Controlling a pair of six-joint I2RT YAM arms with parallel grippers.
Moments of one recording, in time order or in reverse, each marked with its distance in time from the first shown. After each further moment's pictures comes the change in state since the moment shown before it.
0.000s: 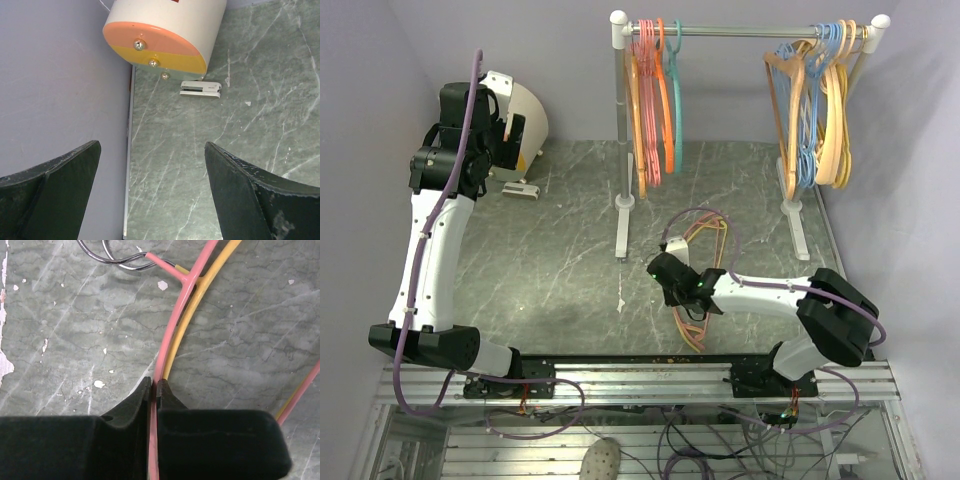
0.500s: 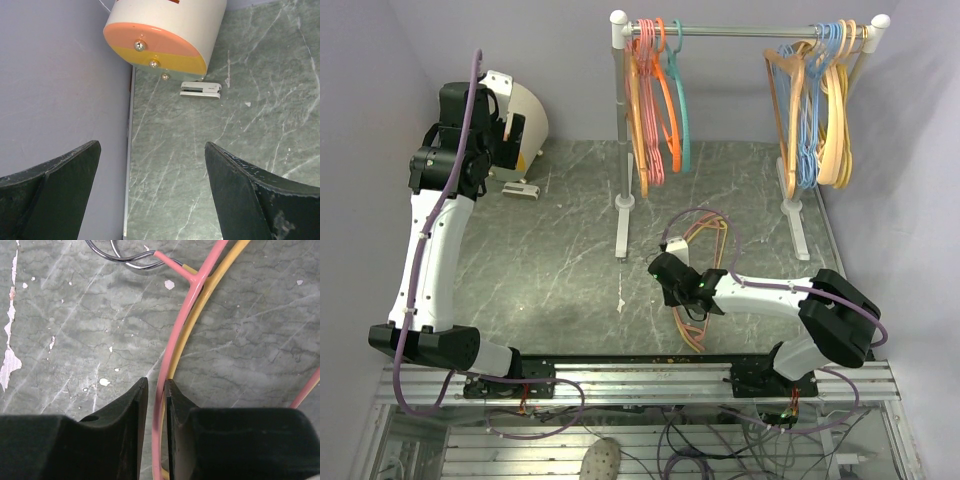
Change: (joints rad) left arm 0.000 0.000 0.005 0.000 0.000 0.000; right arm 0.002 -0.012 -0.006 0.009 -0.023 0.005
